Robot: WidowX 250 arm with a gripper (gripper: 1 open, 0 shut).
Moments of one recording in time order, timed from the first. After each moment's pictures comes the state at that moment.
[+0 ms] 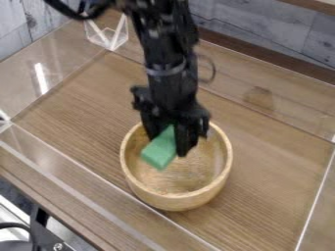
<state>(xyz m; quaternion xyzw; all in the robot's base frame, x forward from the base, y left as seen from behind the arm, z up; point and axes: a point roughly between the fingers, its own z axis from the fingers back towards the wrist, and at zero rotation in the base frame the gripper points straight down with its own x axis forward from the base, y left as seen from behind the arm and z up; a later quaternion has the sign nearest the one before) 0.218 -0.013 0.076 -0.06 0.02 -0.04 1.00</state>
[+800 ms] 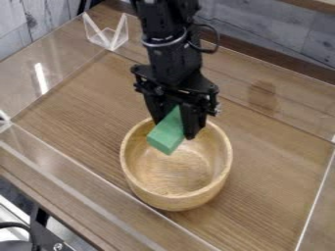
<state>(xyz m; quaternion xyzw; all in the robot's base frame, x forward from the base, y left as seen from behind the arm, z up) 0.221 -0.021 0.097 -0.09 0.00 -0.04 1.00</state>
